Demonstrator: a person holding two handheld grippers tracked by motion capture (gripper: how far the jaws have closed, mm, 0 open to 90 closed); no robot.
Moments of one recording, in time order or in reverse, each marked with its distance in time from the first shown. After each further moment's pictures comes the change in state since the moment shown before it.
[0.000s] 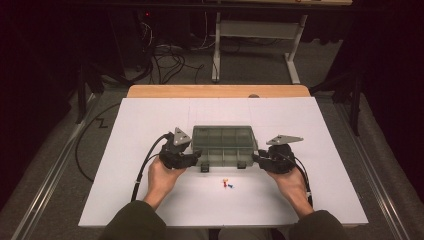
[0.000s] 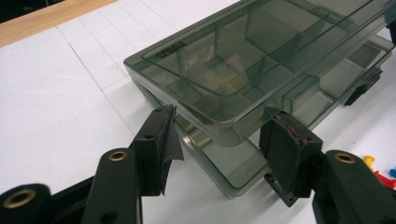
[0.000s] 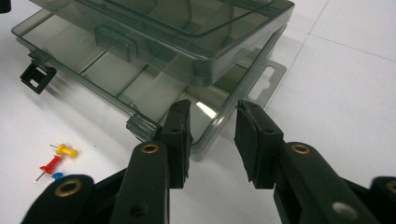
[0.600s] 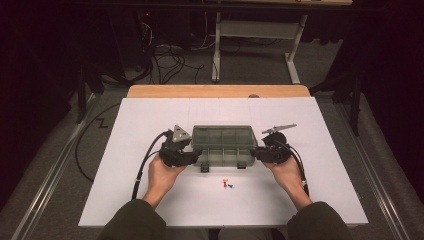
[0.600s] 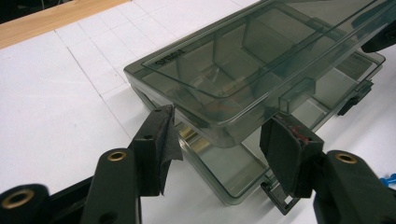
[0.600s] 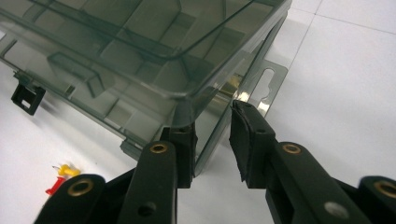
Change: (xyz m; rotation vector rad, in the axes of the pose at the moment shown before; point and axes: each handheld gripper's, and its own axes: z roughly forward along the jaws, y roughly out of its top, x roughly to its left) left arm 0.002 0.006 -0.001 -0.011 -0.016 -0.017; right arm -0.008 0.026 0.014 0.133 0.017 0.108
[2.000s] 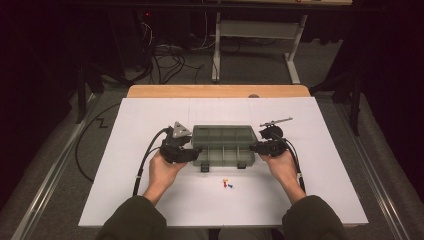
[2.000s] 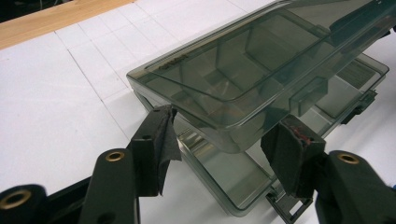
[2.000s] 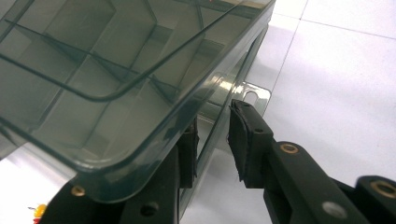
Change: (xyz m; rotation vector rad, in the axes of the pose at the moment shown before) left arm 0.005 0.007 0.003 0.002 -0.003 -0.021; right arm -0.008 0.016 0.016 0.025 -0.030 0.070
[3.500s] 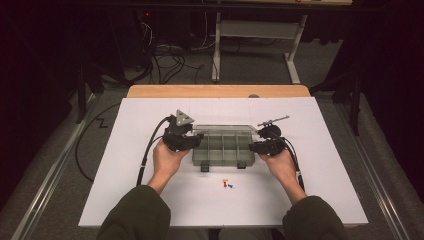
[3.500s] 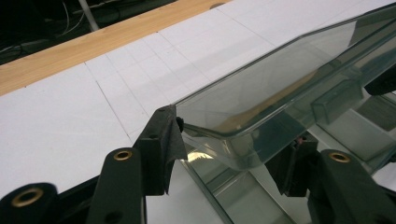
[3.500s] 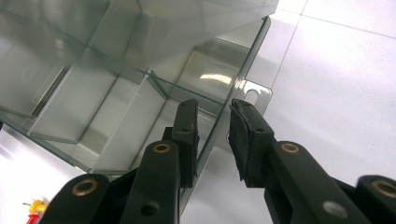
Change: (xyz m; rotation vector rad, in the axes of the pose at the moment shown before) left arm 0.010 0.028 0.011 -0.043 0.060 -0.007; right arm 0.003 0.005 0.001 0.041 -0.027 -0.028
